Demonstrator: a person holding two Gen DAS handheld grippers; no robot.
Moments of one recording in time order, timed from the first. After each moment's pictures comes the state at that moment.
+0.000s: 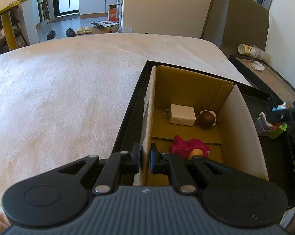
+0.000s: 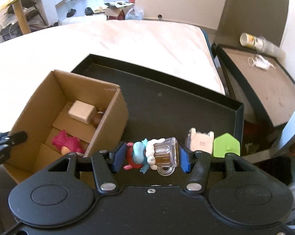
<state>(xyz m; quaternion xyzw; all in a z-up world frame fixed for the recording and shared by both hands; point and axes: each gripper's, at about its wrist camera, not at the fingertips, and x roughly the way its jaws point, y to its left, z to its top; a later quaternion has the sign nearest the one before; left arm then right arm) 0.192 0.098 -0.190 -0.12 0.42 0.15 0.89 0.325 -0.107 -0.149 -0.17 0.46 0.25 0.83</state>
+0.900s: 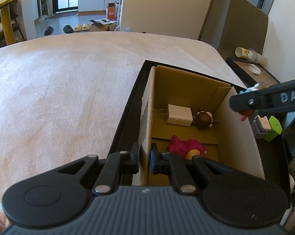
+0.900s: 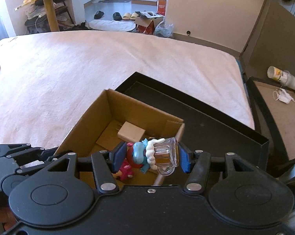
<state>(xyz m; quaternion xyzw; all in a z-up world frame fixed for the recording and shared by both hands) 0.190 0.104 -0.192 -0.15 0.42 0.14 0.89 0.298 -0.033 -0.124 -0.20 0.43 0.32 0.82</state>
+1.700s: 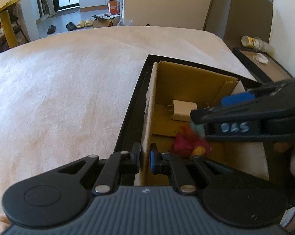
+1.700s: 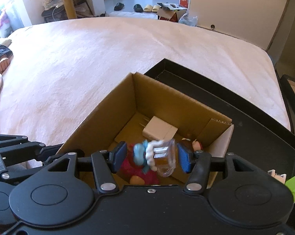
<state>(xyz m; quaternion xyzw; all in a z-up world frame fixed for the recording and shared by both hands) 0.206 0.097 -0.188 -0.11 0.45 0.15 0.87 0.299 0.000 -0.172 -0.19 0.44 0.37 0.79</state>
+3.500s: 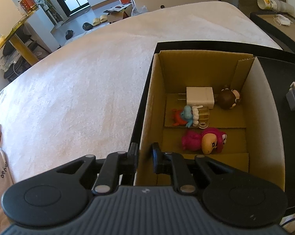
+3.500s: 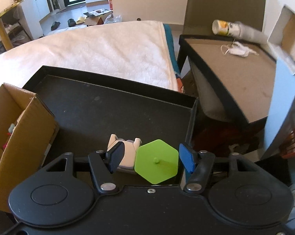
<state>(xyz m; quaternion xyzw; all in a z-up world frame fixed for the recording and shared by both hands) 0.243 0.060 -0.180 0.01 0.53 0.23 0.82 0.409 -0.208 -0.193 -0.12 0.46 0.23 0.85</state>
